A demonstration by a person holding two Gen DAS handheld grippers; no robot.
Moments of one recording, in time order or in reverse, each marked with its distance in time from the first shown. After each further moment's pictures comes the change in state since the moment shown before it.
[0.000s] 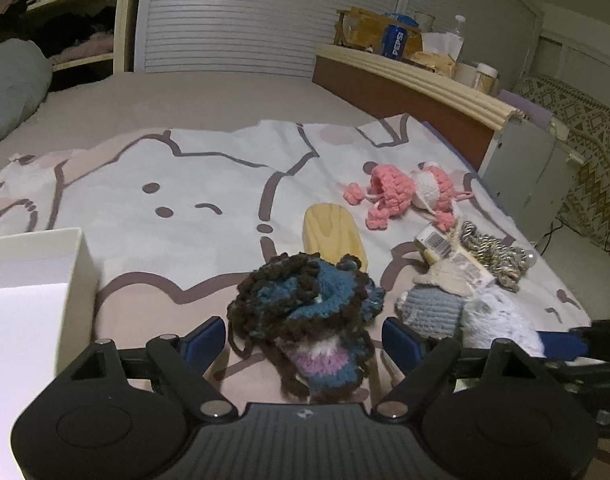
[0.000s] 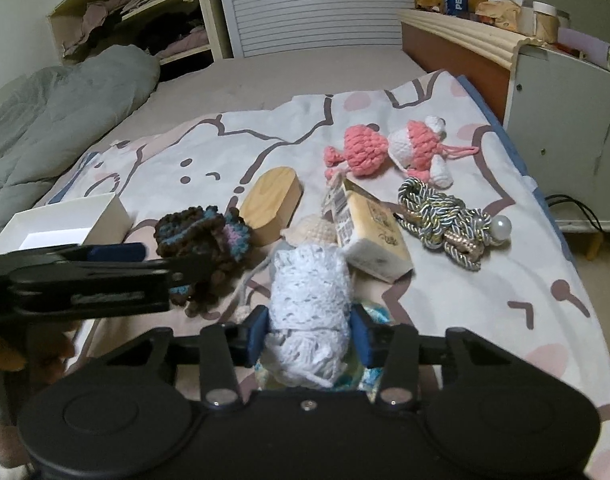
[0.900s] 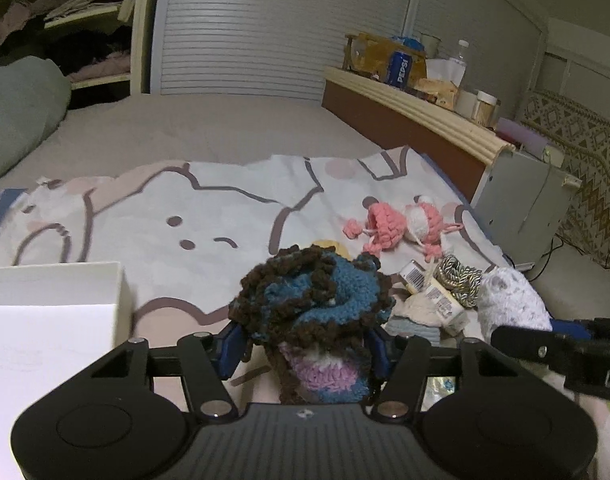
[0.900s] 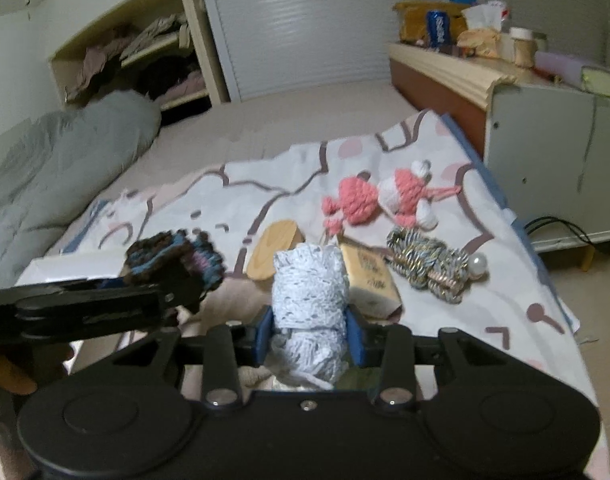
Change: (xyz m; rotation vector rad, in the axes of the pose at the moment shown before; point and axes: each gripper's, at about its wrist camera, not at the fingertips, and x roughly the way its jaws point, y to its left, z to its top) left arm -0.058 -0.010 0.019 -0.017 -0.046 0.040; right arm -0.046 -0.004 0.014 0.068 -0.134 0.008
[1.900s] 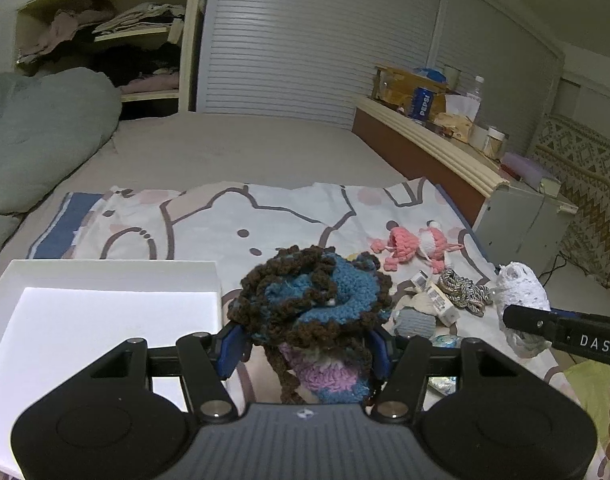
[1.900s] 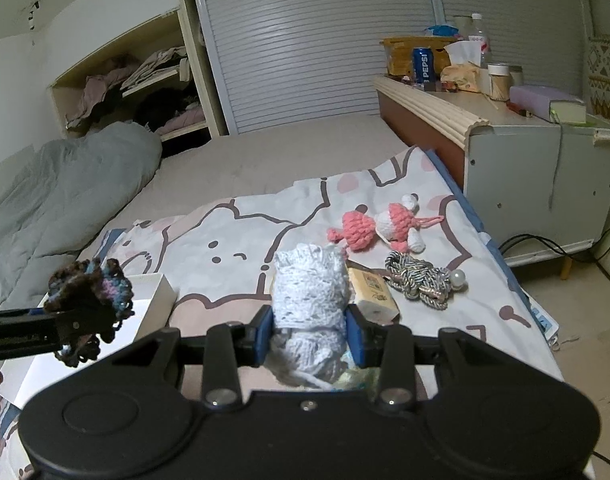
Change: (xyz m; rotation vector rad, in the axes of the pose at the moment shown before) left arm -0.115 0.029 -0.004 -0.049 -0.039 0.067; right arm -0.058 0.032 -0.001 0.011 -0.067 -0.031
